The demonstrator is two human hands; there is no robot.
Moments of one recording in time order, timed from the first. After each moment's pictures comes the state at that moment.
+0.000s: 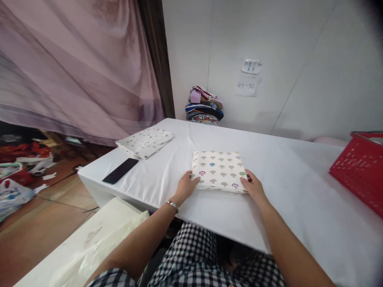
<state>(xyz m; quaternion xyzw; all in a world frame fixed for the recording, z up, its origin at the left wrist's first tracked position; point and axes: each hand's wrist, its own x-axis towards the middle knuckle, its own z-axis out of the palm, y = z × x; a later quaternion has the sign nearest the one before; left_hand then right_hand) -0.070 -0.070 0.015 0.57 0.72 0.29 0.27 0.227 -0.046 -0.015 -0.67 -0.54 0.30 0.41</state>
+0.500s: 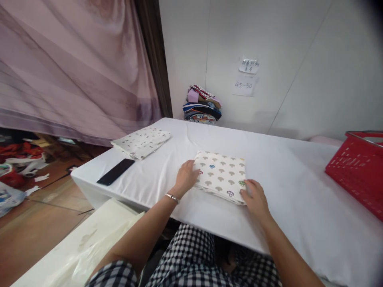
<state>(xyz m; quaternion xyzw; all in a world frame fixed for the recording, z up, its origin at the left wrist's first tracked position) -0.063 -0.046 0.032 0.71 0.66 0.26 0.06 0.221 -0.100 -0.015 -0.65 -0.64 0.13 0.40</state>
